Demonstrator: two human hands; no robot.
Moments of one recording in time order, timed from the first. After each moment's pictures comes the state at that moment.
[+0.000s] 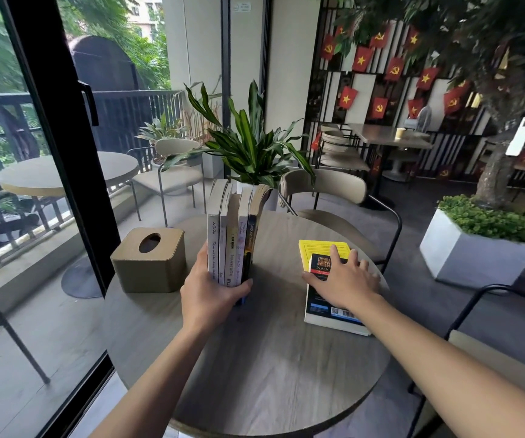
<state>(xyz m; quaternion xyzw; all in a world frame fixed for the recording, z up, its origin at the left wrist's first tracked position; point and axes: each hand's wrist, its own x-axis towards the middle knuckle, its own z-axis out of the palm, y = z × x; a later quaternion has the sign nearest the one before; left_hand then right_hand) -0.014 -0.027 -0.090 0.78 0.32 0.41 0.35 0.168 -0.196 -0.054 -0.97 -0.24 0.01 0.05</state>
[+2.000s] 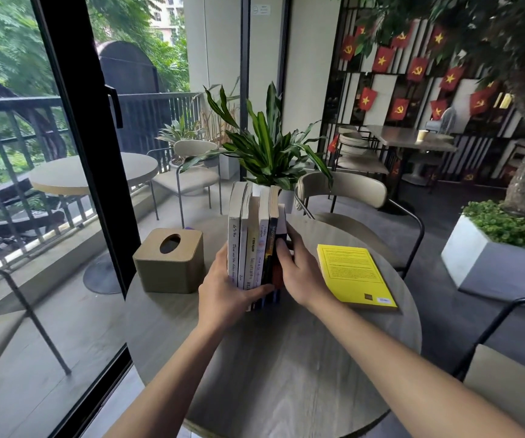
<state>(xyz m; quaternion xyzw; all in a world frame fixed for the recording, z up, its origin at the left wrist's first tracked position) -0.013 -0.015 -0.090 0.79 0.29 0.41 0.35 0.104 -0.116 -0.048 -0.73 -0.42 0.07 0.54</state>
